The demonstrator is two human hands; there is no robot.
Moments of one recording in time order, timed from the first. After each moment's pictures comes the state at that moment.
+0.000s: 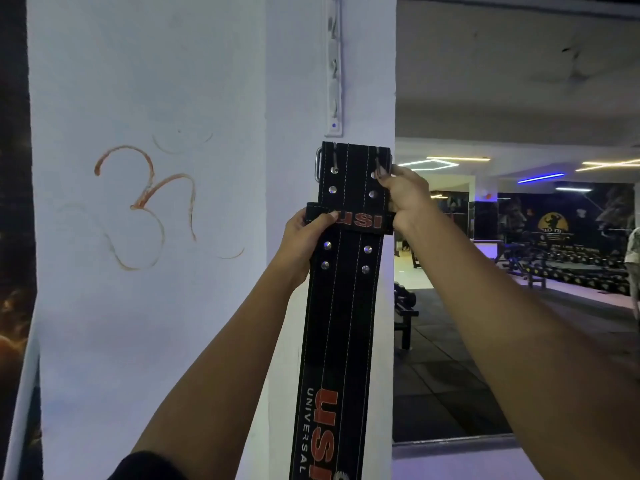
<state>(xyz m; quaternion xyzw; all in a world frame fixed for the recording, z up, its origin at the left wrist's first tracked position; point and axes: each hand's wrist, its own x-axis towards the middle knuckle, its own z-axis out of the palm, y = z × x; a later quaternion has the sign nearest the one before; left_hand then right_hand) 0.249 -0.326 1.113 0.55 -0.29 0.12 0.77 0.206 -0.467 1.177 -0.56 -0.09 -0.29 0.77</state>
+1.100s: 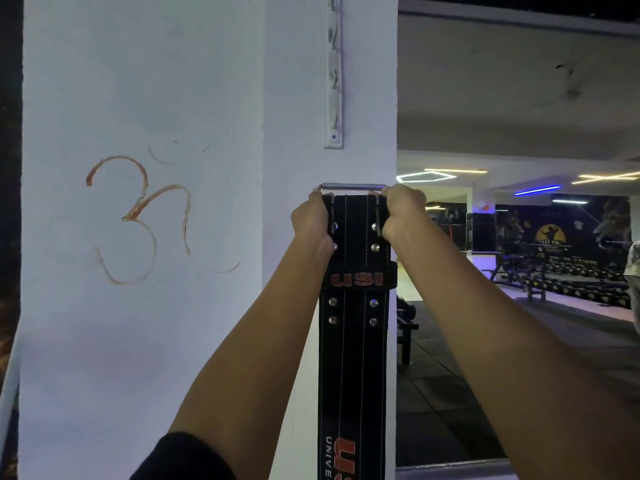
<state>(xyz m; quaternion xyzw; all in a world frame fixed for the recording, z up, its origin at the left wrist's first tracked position) 0.254 -0.360 1.169 0.52 -0.09 0.12 0.84 0.233 -0.458 1.188 -0.51 0.01 -0.31 0.80</state>
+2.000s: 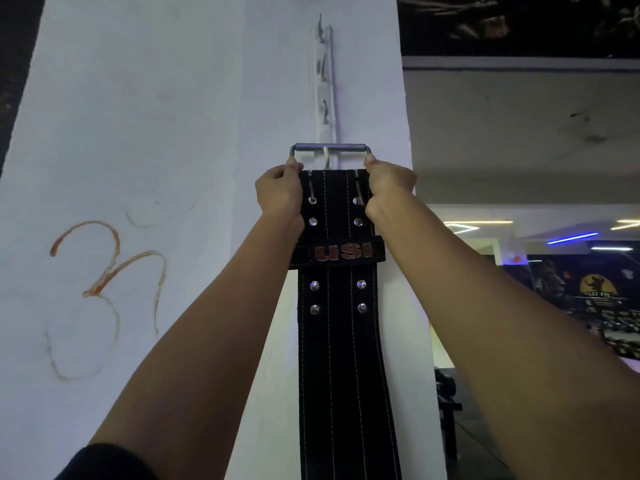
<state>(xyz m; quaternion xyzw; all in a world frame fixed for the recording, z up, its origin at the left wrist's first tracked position) 0.388 -0.363 1.298 0.49 -0.19 0.37 0.77 0.349 -0.475 1.306 -0.51 -0.08 -0.35 0.78</state>
